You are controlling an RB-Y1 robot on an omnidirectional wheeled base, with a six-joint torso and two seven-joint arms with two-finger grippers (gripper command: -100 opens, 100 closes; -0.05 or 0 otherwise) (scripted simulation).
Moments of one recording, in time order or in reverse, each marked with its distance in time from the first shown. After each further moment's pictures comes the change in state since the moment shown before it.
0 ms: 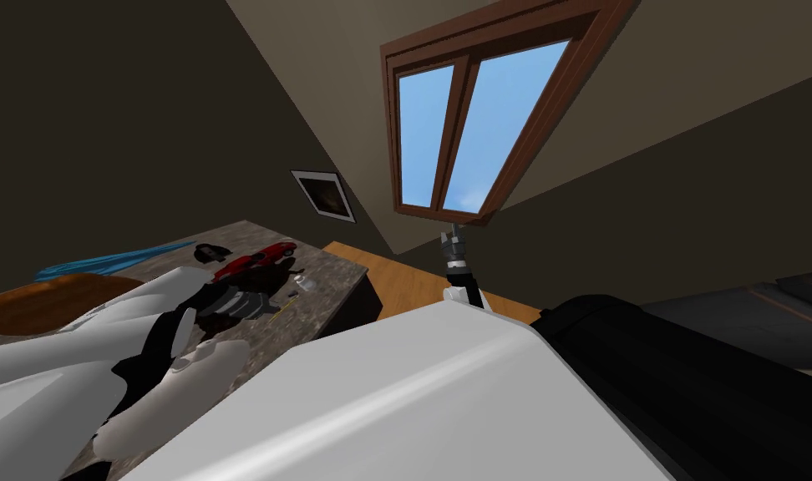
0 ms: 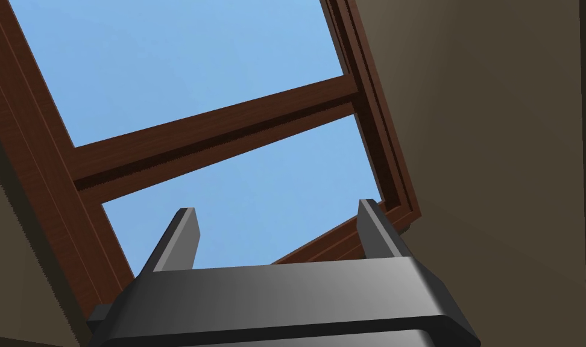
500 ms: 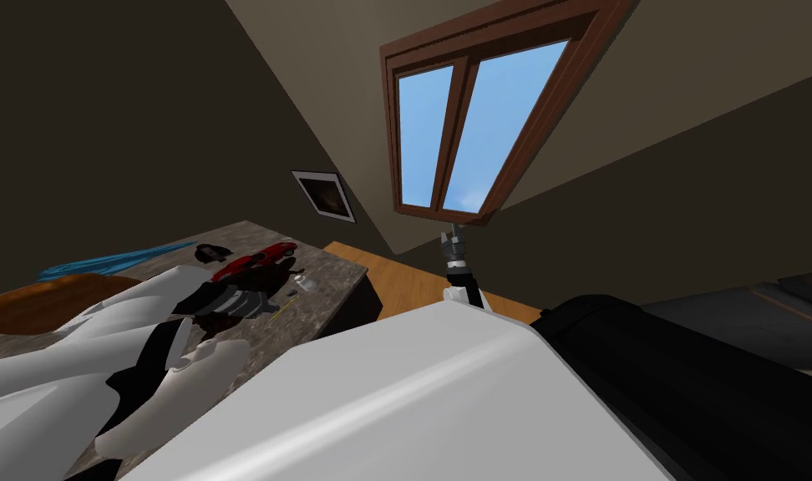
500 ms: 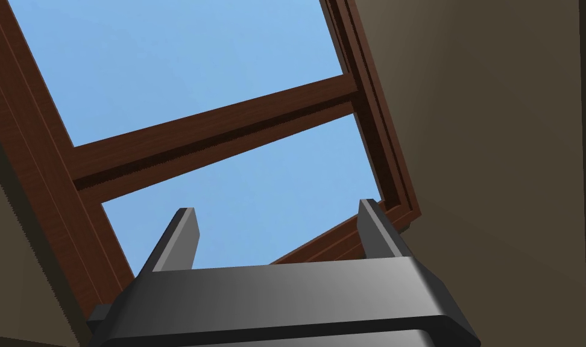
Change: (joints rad) left arm 0.075 0.006 0.019 -0.144 0.019 0.040 0.049; right arm 0.000 0.000 0.000 0.000 0.000 0.000 0.000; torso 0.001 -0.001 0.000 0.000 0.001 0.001
